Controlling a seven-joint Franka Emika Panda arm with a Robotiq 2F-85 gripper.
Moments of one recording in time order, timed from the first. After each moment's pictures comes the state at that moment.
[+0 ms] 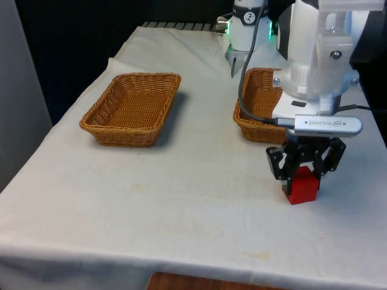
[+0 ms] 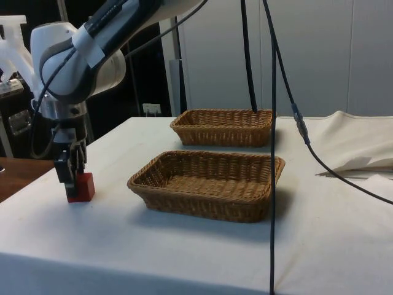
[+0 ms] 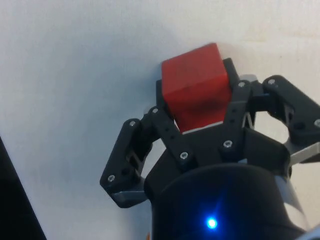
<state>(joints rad) 0.31 0.98 -0.22 -1.24 0.25 2.28 -0.31</state>
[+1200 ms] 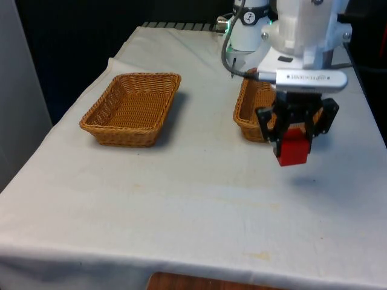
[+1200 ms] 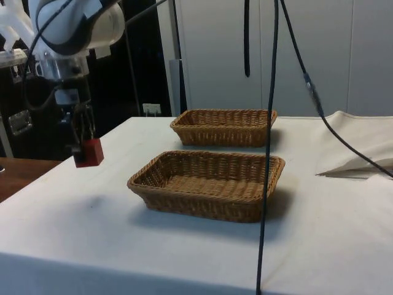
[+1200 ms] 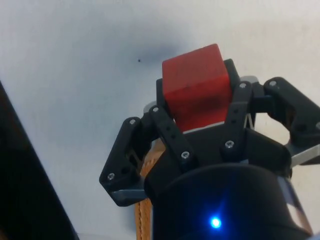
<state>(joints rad) 0.31 0.83 -0.26 -1.29 0.25 2.10 -0.27</state>
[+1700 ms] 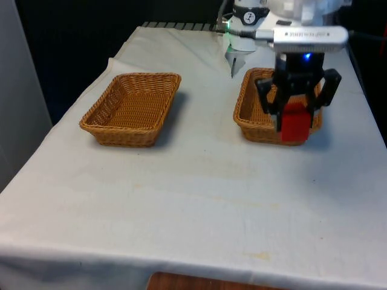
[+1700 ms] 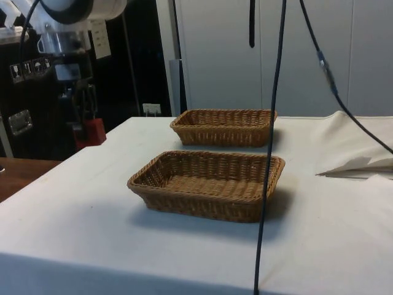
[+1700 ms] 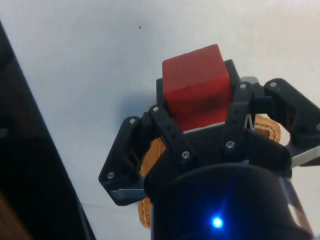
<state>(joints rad) 0.32 0.71 -0.27 -1.37 0.24 2.05 -0.25</state>
